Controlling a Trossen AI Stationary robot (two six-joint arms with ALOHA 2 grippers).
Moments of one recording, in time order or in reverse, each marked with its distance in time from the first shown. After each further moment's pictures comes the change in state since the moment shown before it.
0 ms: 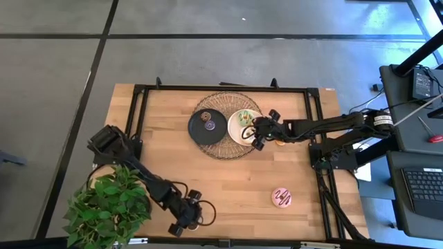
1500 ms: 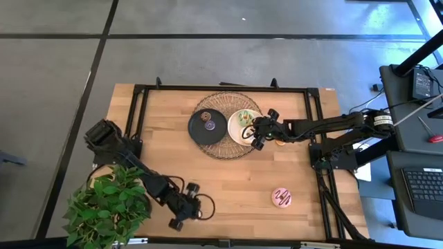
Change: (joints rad) left arm 0.028 -0.103 -0.001 -0.137 -0.104 0.023; right arm -0.001 0.000 0.000 0.025 -0.001 -0.059
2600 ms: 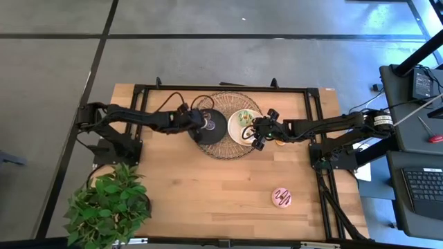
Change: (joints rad) left arm 0.900 -0.259 -0.291 0.136 -0.275 0.163; right arm 0.000 0.000 0.000 -0.007 0.000 -0.024
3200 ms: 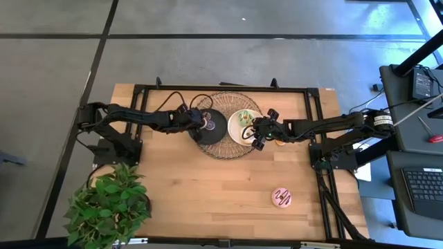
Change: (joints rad) left arm 0.019 0.005 -0.008 0.005 0.020 -0.060; right arm 0.000 0.000 0.000 0.001 0.000 0.000
